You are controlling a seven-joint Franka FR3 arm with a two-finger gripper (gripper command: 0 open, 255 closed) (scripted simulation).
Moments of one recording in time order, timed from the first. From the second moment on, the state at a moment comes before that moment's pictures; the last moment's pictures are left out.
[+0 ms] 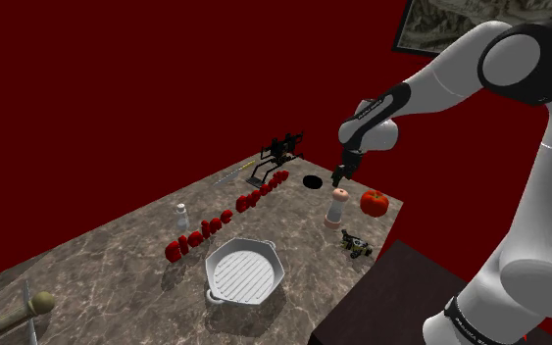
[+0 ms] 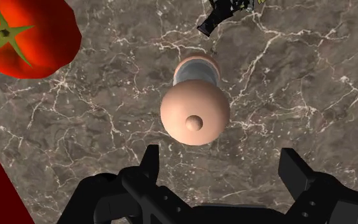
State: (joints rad) arm -0.05 0.25 -0.36 -2.26 0.17 2.59 -0.54
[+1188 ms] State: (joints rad) arm -0.13 0.46 -0.28 -2.17 0.30 2.70 -0.65
